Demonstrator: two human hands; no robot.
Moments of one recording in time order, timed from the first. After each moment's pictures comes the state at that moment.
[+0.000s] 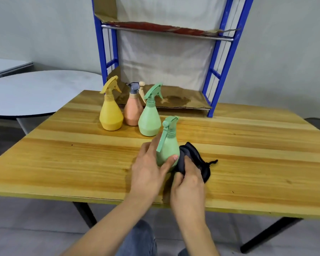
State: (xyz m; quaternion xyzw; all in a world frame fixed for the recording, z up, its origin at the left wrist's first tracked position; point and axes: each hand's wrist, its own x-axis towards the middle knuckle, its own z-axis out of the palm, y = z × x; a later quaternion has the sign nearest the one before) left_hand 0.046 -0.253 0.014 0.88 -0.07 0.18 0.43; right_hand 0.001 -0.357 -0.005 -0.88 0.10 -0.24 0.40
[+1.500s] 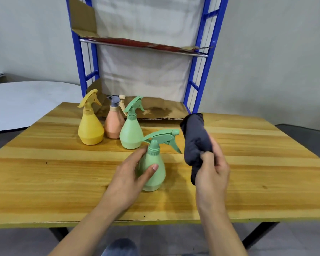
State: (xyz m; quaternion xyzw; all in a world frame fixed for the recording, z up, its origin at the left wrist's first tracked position) left_hand 0.062 -0.236 0.027 0.85 -0.19 0.10 0.49; right_hand 0.012 -0.411 0.079 -0.60 0.07 -0.33 0.72
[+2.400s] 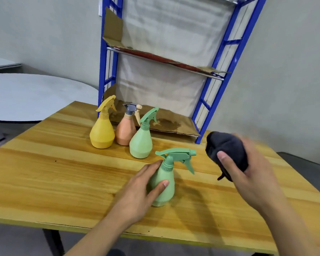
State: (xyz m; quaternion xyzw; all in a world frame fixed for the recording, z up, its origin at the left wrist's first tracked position) left_hand 0.064 -0.237 0.009 0.83 -0.21 0.09 0.50; right_hand 0.006 -0.475 0.159 -0.92 -0.07 -0.26 0.28
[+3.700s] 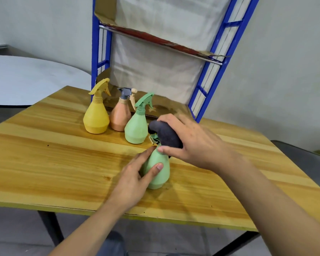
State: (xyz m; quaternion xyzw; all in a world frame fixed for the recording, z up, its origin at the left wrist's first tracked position) left_hand 0.062 -0.245 -0.006 0.77 -0.15 0.09 0.61; right_hand 0.060 -0.411 0.162 -0.96 -0.26 -0.11 0.01
